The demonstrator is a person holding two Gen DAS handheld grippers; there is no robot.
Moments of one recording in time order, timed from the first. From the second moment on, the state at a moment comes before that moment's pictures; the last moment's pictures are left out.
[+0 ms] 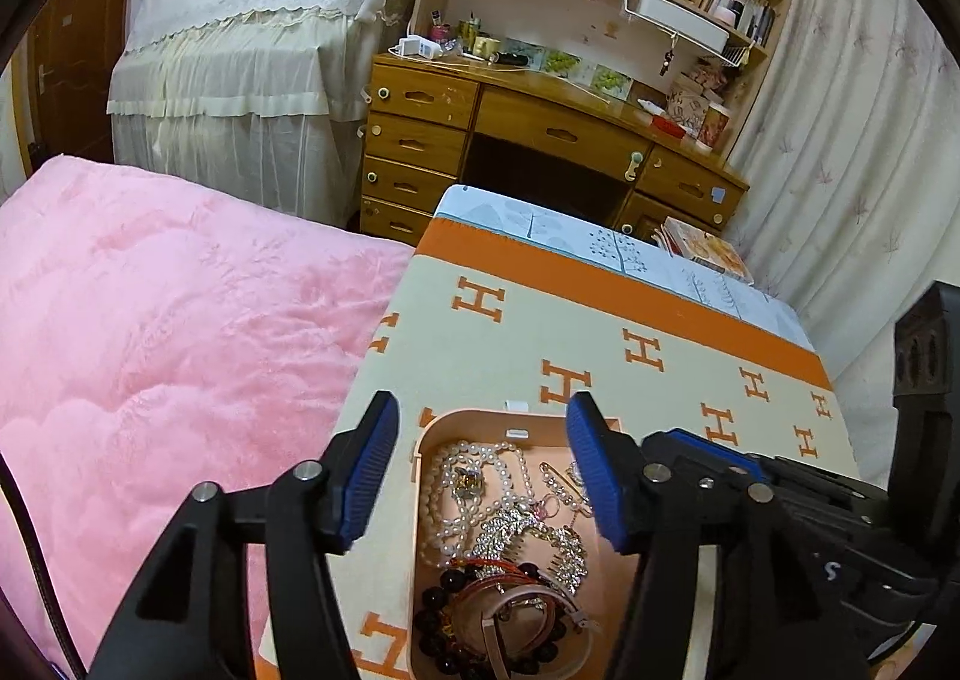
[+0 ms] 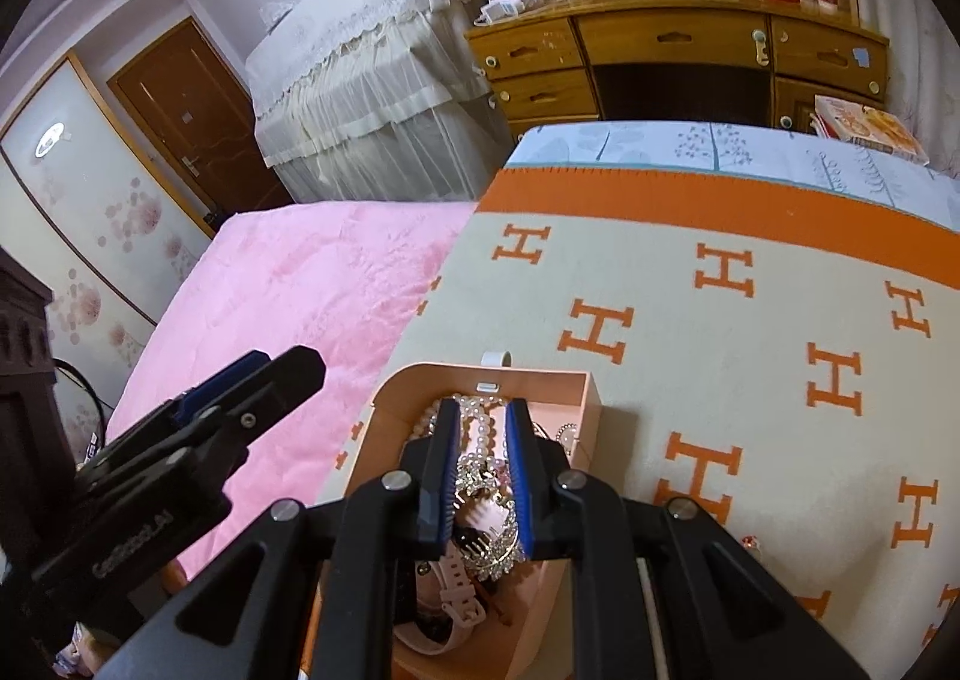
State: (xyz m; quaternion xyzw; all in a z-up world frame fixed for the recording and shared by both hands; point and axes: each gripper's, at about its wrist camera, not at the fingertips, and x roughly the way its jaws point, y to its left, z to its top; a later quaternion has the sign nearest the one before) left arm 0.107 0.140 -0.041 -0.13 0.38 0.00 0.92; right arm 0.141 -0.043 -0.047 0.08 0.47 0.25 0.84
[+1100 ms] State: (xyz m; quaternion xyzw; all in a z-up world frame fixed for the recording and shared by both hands) left arm 0.102 0.027 -0.054 -0.08 0.42 -0.07 0.90; right arm 0.113 -0.163 -0.083 0.06 0.47 0.12 0.87
